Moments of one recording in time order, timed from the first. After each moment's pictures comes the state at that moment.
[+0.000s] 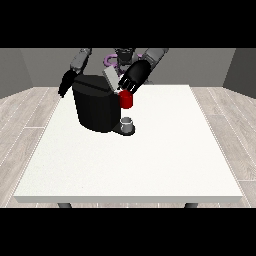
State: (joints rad) left arm -1.23 0.42 0.14 -0.67 -0.74 -0.43 -0.05; right arm -0.44 -0.07 -0.04 -1.26 0.17 -0.18 0.00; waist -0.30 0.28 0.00
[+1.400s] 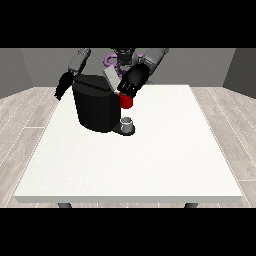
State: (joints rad) left arm -1.27 0.46 0.10 -0.65 -0.82 -0.34 -0.13; right arm -0.48 -0.09 -0.07 -1.26 0.16 -0.18 0.01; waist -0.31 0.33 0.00
